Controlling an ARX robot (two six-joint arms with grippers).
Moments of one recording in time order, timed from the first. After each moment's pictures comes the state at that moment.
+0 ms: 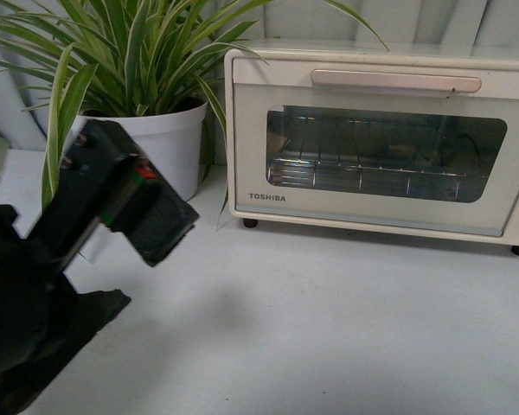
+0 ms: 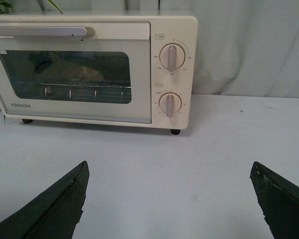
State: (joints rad) left arm -0.49 1.37 0.46 0.59 -0.07 -0.96; right arm 0.00 0.00 0.01 0.00 0.00 0.00
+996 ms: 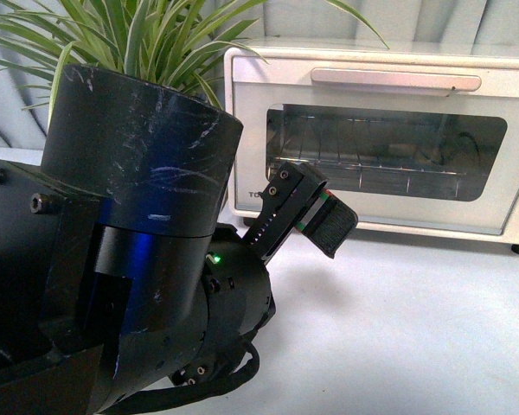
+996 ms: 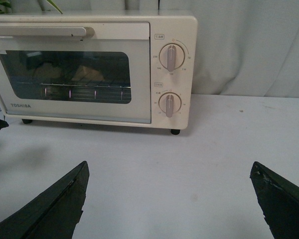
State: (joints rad) left arm -0.62 1.81 0.77 0.64 -0.06 -1.16; right arm 0.00 0.00 0.01 0.00 0.00 0.00
